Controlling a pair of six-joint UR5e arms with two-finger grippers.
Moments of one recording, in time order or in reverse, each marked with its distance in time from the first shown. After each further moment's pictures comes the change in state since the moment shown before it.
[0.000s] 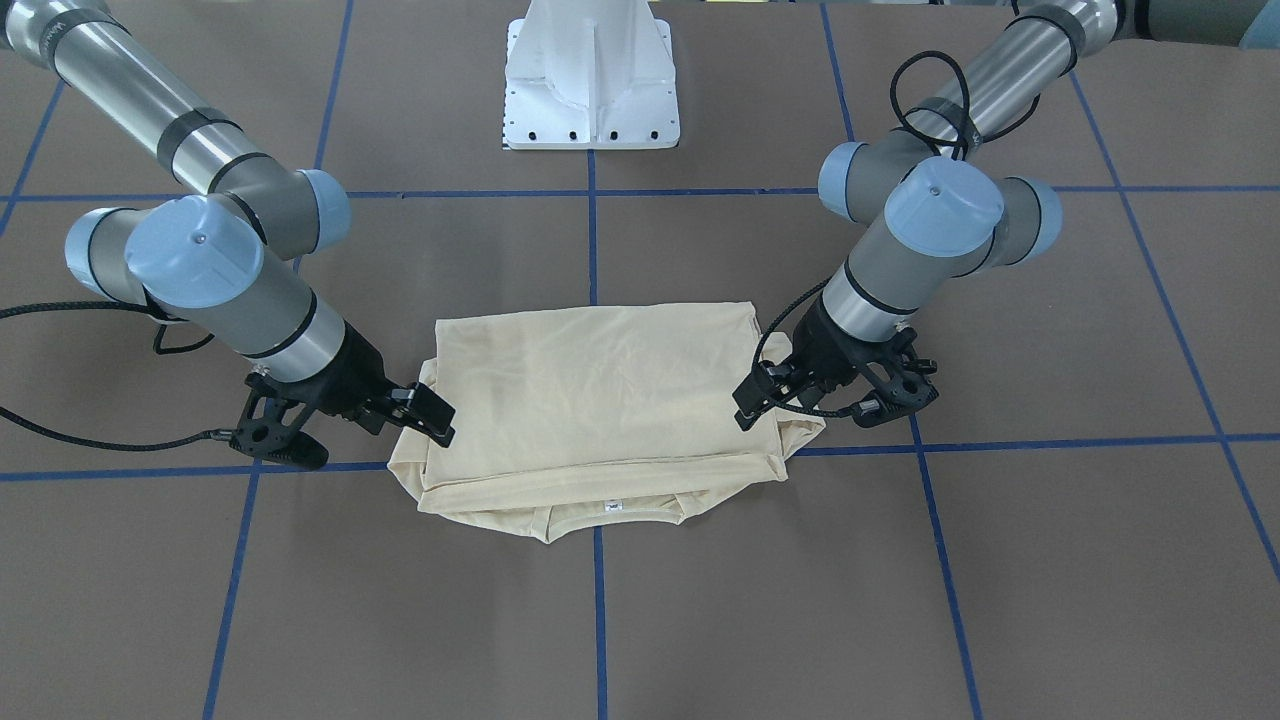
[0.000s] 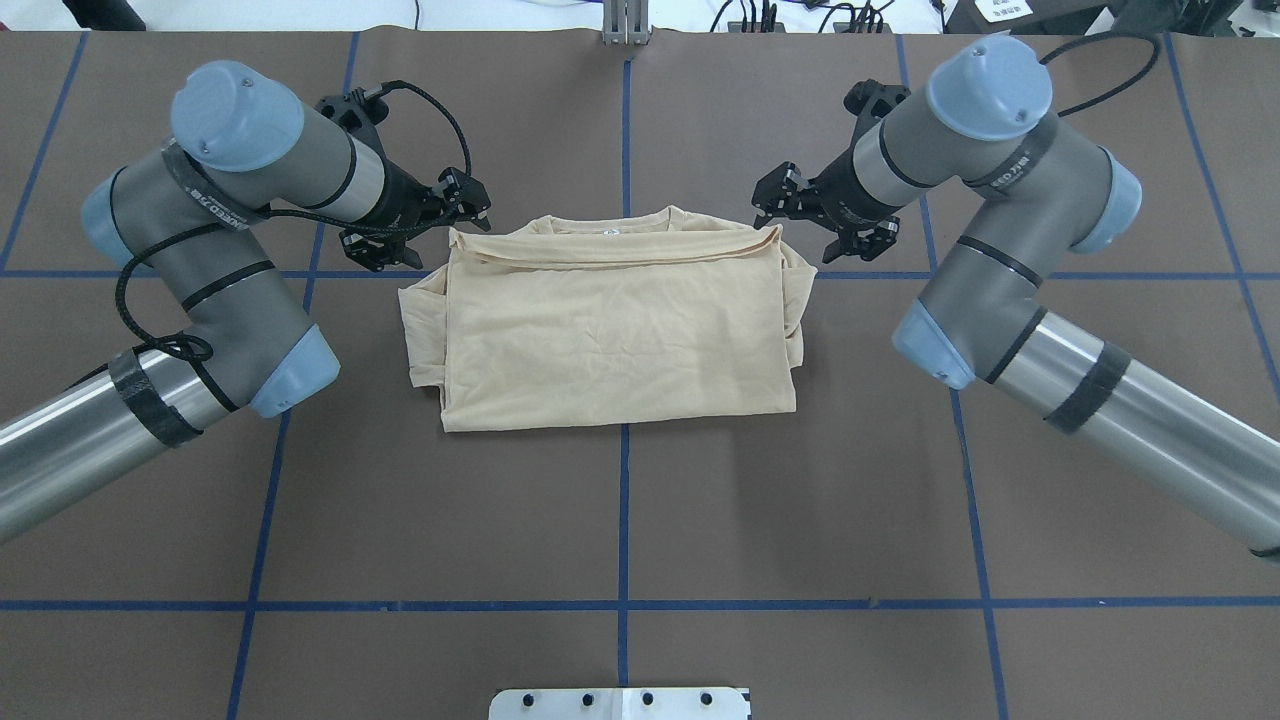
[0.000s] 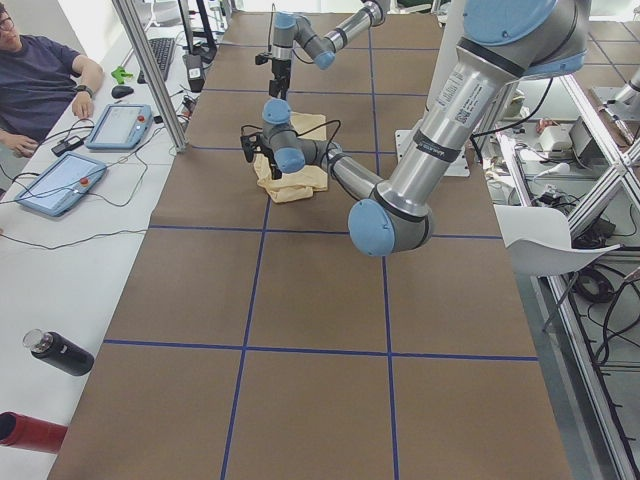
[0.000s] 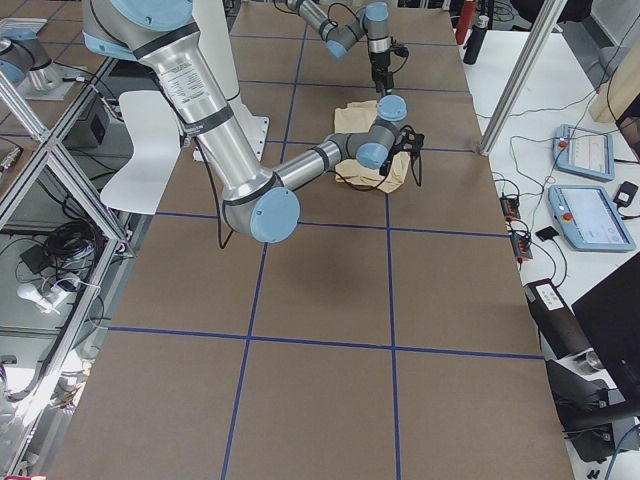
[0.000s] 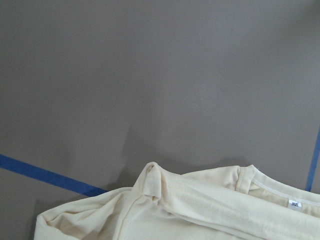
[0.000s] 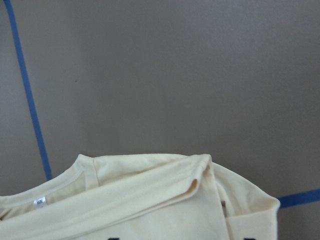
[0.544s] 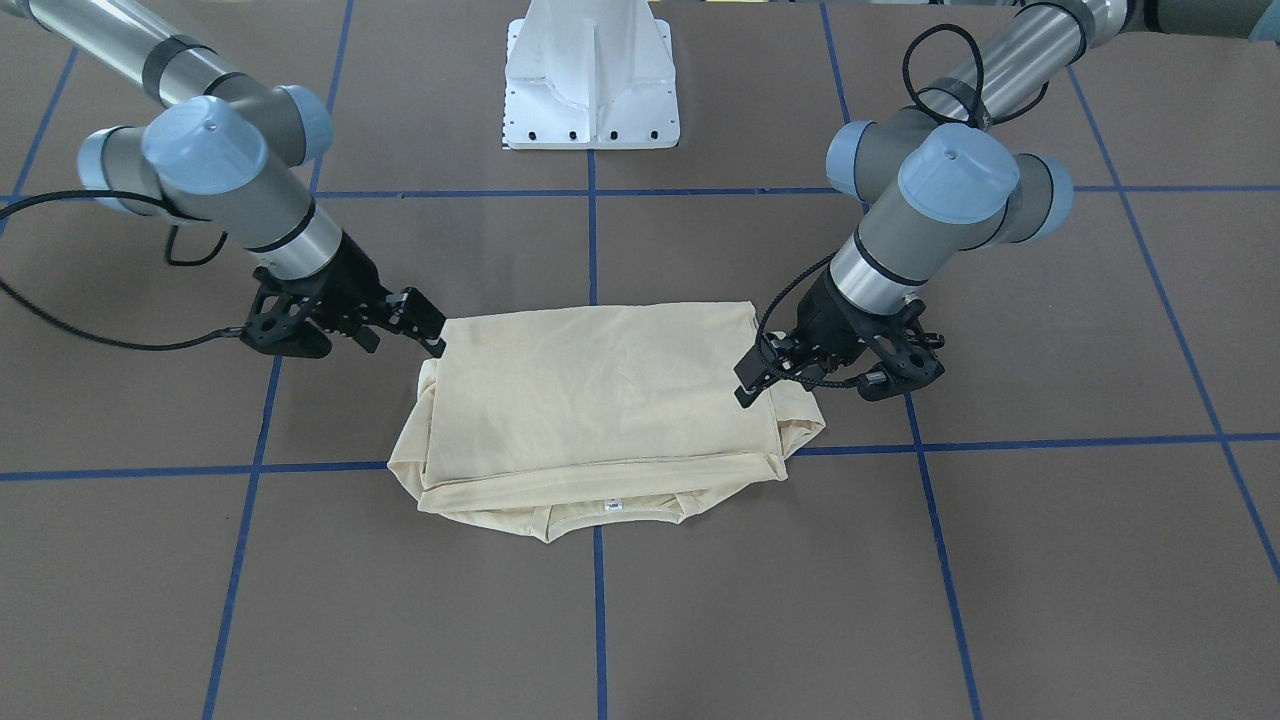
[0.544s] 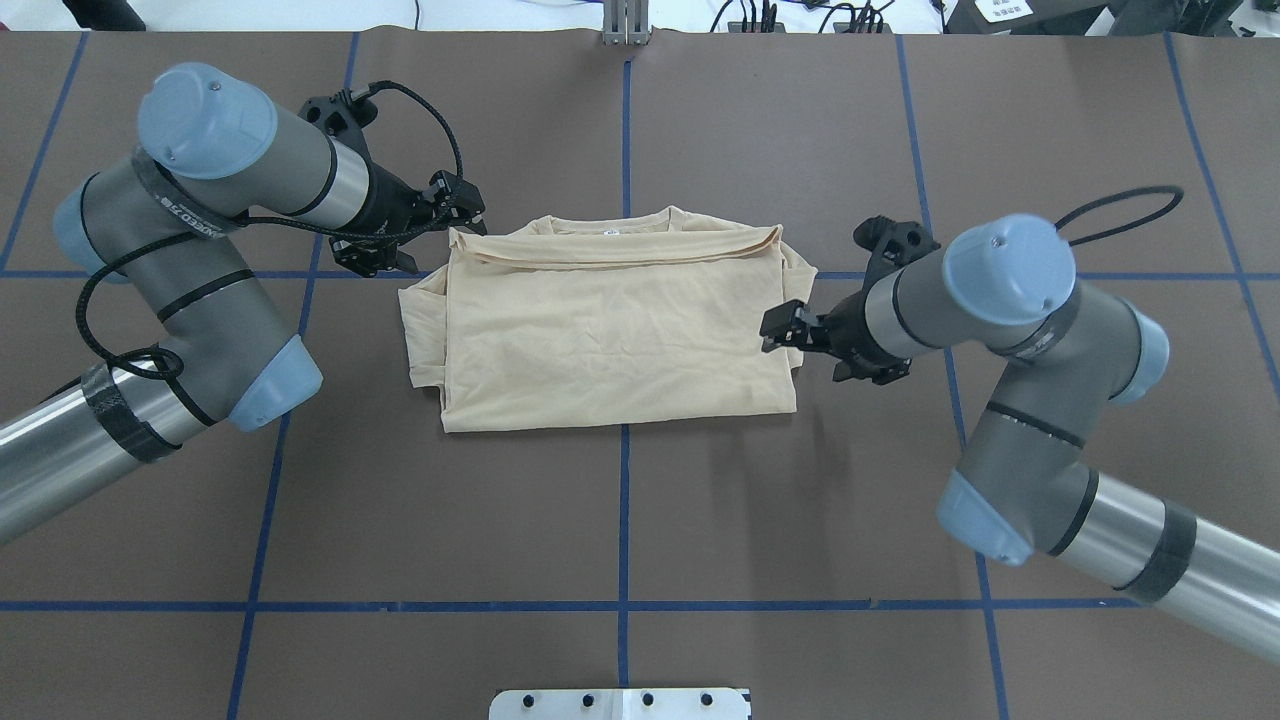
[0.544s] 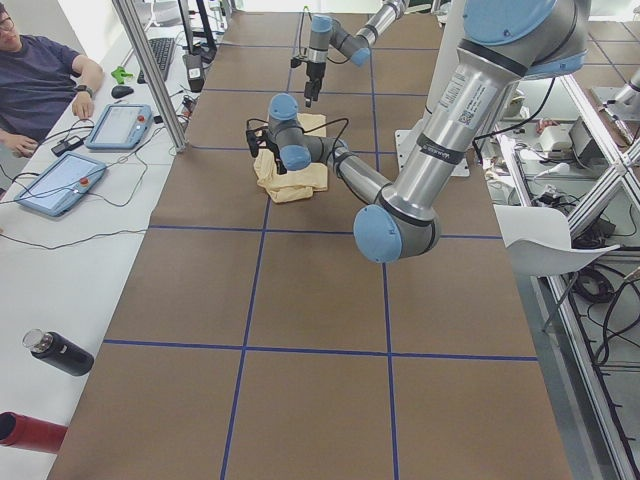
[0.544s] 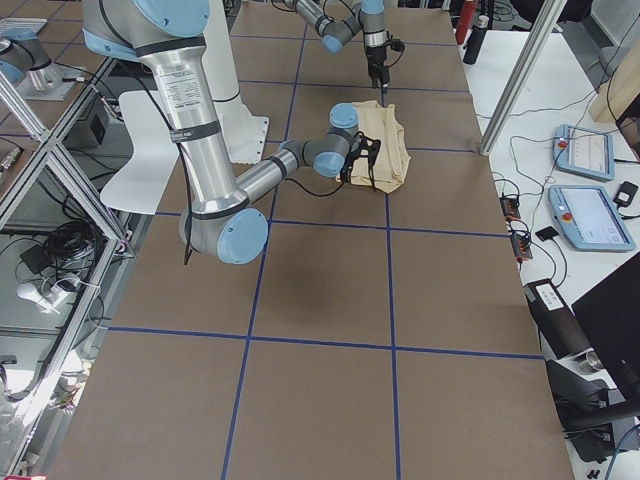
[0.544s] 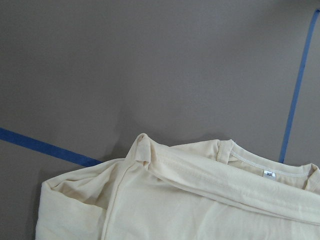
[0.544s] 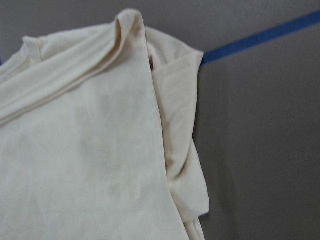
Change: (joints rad) left arm 0.001 0.029 -0.059 0.001 -0.003 -0.003; right arm -0.225 -0.183 0.219 -0.008 -0.188 0.102
